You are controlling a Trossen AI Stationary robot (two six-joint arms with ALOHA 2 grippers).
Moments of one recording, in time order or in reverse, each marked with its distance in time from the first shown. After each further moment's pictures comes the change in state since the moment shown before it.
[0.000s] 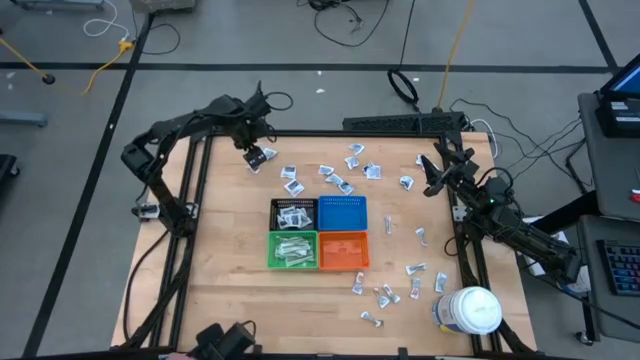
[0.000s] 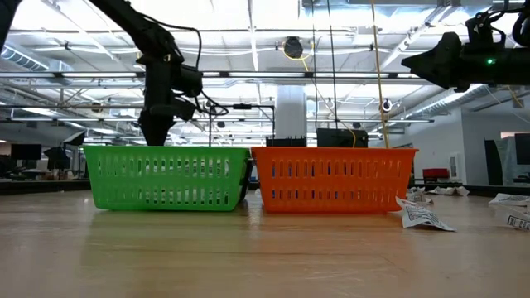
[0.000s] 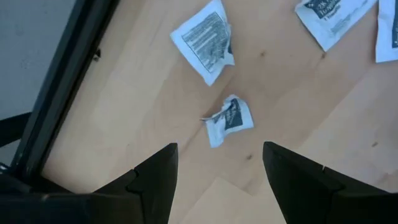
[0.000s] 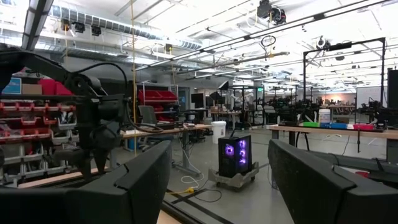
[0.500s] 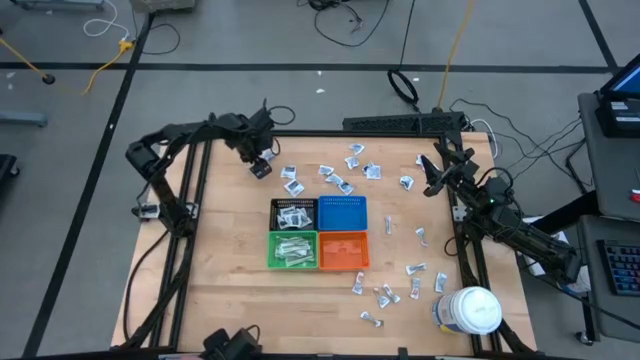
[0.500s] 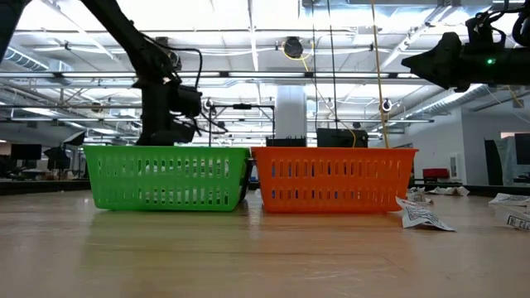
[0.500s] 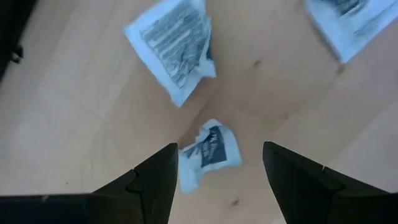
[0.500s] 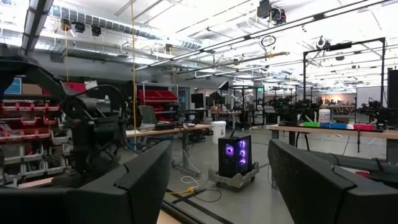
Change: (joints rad) left arm -0.025 0.037 -0.206 0.274 0.034 -0.073; right arm 0.000 0.000 0.000 0.000 0.000 0.000
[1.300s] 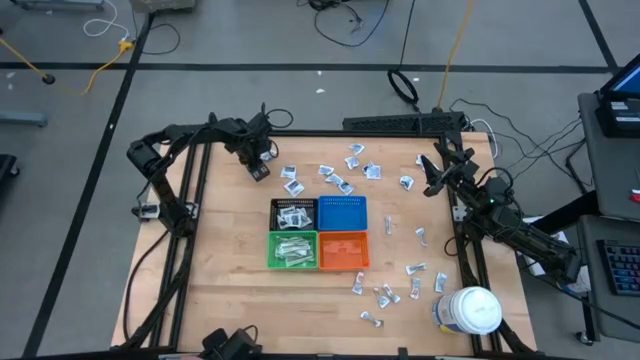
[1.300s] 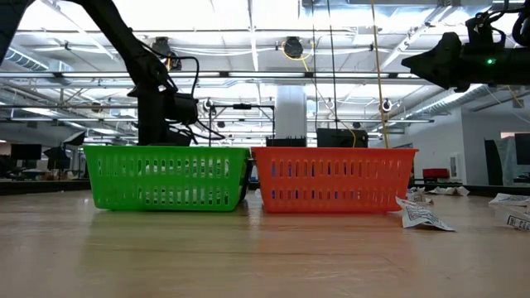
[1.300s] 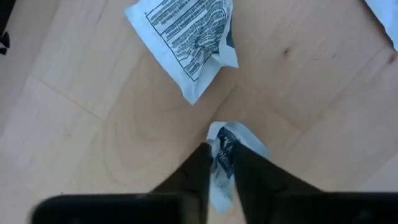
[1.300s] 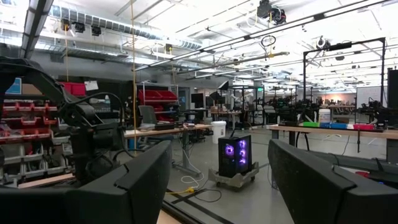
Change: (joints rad) left arm 0.012 0.013 -0.071 0.097 -0.022 0.026; right arm 0.000 0.000 0.000 0.000 0.000 0.000
